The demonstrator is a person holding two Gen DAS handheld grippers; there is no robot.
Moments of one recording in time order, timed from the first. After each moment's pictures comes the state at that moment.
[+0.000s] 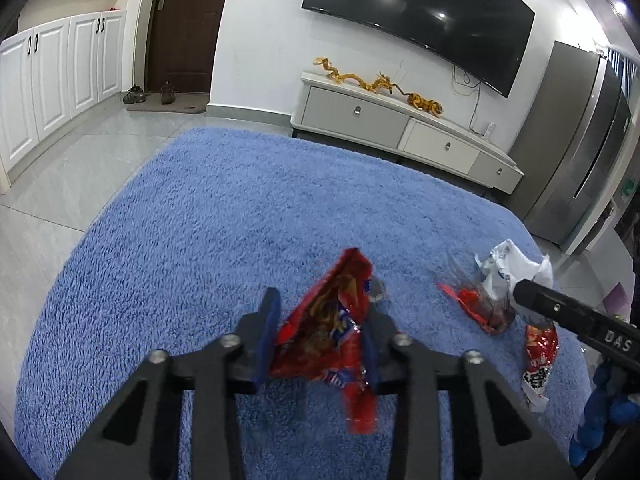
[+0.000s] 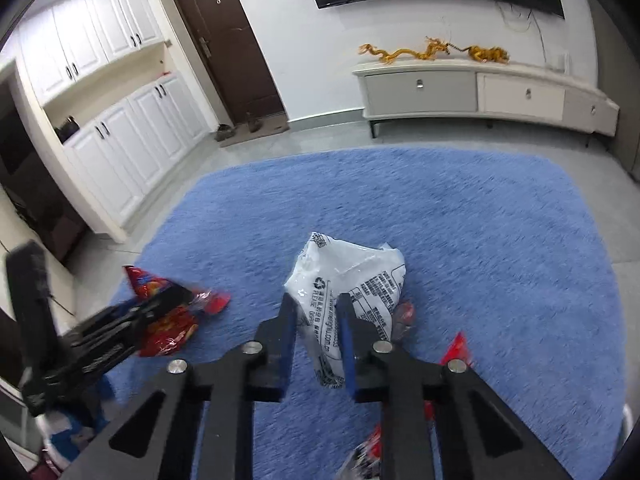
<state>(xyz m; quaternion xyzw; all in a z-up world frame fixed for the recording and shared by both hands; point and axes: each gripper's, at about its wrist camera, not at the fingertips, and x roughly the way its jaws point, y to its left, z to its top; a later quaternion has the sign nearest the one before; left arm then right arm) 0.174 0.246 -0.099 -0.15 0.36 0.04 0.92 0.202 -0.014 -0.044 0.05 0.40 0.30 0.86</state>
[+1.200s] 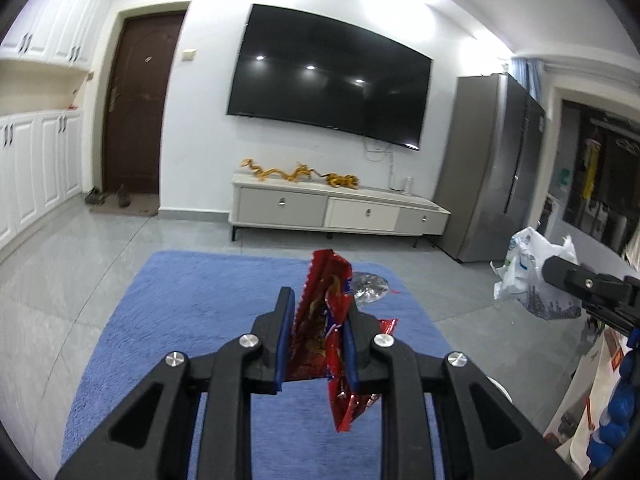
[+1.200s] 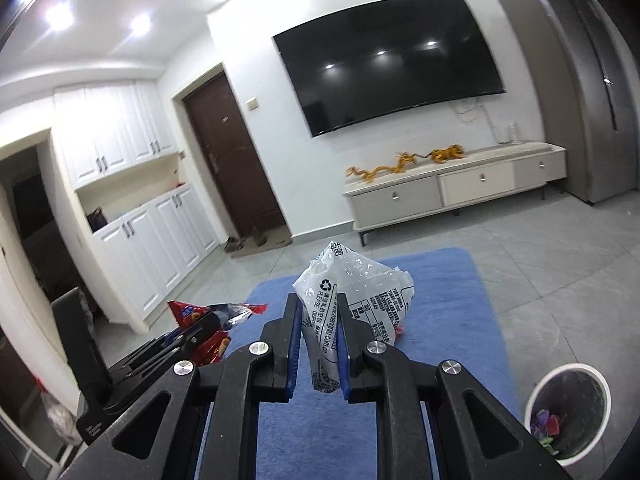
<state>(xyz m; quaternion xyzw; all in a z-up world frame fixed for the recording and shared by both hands) -0.006 0.129 0.069 -0.07 0.19 -0.05 0.98 -0.022 -0.148 0.114 0.14 0.22 0.24 0.94</state>
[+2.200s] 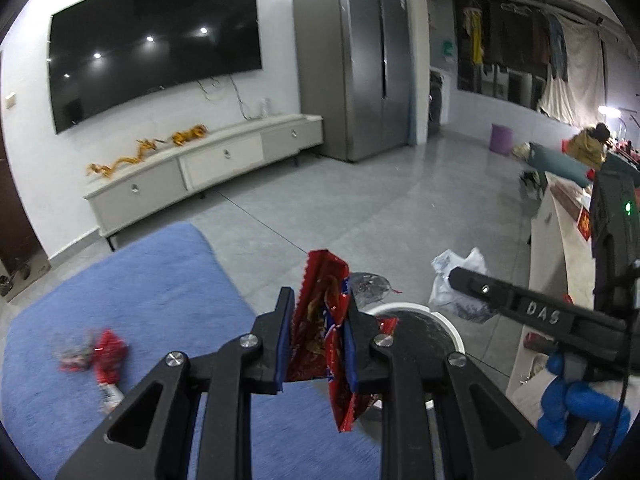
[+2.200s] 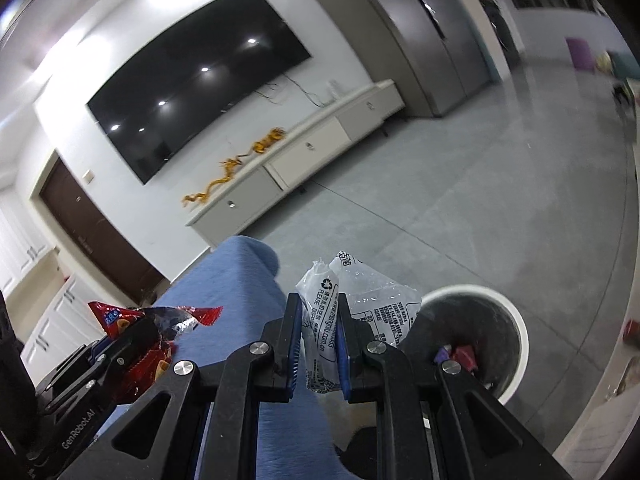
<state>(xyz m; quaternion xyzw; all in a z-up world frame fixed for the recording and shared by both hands) 0.082 -0.200 0.006 0.11 0.29 -0.25 0.92 0.014 -0.398 -0.033 0.31 0.29 0.00 0.91</state>
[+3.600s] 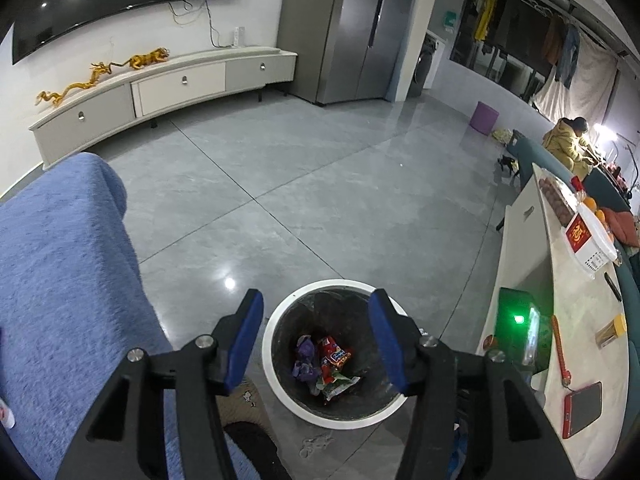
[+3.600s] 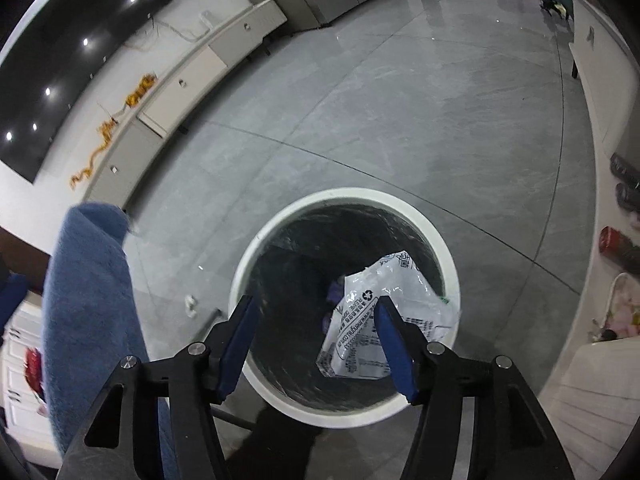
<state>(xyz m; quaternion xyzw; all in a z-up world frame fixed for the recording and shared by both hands) 0.147 -0.278 -0.064 0.05 0.41 -0.29 0.86 0.051 -0.468 -0.166 0.33 0.46 -0.13 0.82</state>
